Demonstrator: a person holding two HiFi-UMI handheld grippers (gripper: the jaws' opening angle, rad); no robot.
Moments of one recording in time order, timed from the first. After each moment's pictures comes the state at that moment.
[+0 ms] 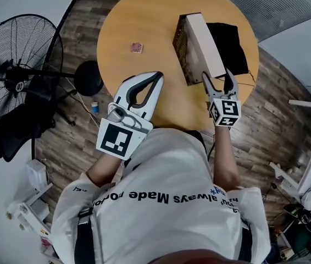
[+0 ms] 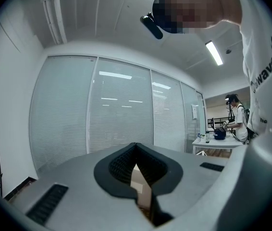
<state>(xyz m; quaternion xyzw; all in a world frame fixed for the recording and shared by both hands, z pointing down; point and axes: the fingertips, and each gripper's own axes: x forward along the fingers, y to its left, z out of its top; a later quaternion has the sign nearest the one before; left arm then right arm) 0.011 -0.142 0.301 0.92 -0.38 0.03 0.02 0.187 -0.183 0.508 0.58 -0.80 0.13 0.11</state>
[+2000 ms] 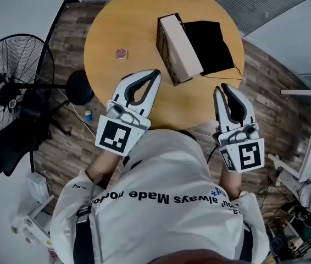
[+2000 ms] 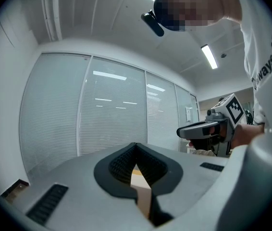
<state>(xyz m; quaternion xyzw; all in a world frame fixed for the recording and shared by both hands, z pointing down) 0.059 -0.143 0.291 0.94 -0.34 0.02 0.01 0.188 -0.097 0.290 0.54 -0.84 0.04 0.07</state>
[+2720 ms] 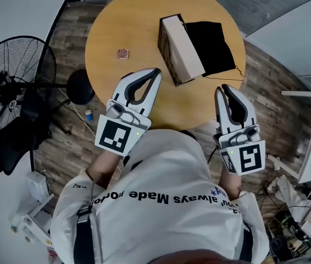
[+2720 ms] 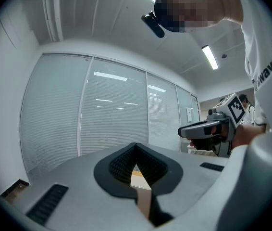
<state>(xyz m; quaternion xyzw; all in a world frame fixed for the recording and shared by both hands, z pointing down) 0.055 -0.151 0.288 0.94 -0.35 0.02 0.01 0.183 -0.102 0.285 0.54 -0.84 0.03 0.06</state>
